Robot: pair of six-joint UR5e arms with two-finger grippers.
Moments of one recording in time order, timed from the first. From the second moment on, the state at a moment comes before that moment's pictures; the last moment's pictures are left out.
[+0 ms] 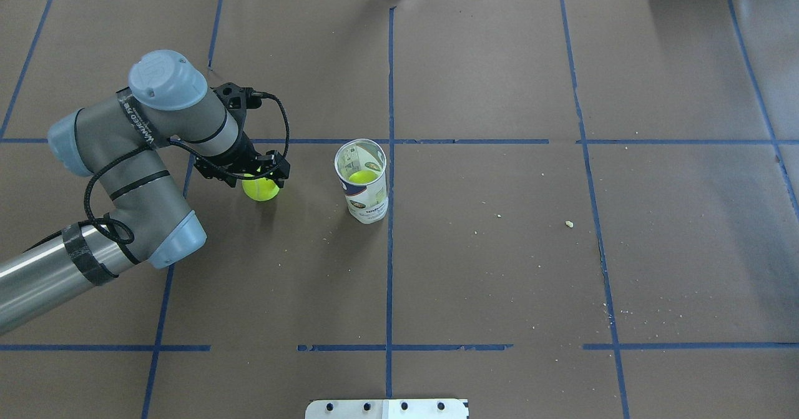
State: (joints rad) left arm -0.72 -2.08 -1.54 -1.83 -2.13 -1.01; right arm 1.46 -1.60 1.62 -1.49 2.30 0.16
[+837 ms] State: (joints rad) left arm -0.84 -2.09 -1.88 -1.46 -2.12 -0.93; right arm 1.46 -1.60 1.62 -1.49 2.30 0.16
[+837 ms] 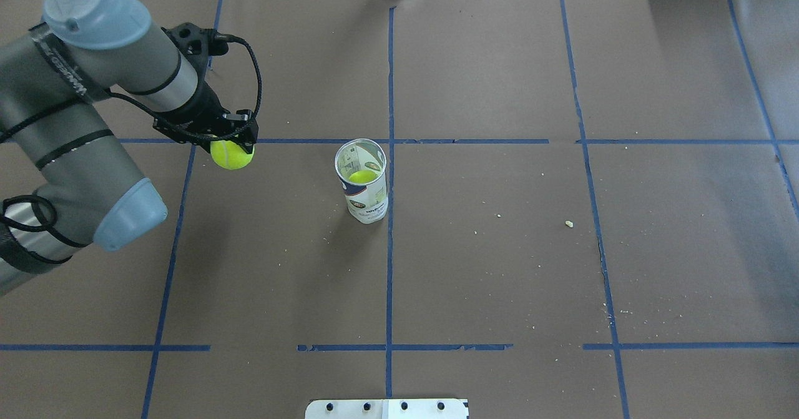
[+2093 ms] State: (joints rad) left arm -0.76 -2.42 -1.80 -1.36 -2.24 -1.23; right arm 1.46 -1.60 1.62 -1.49 2.30 0.16
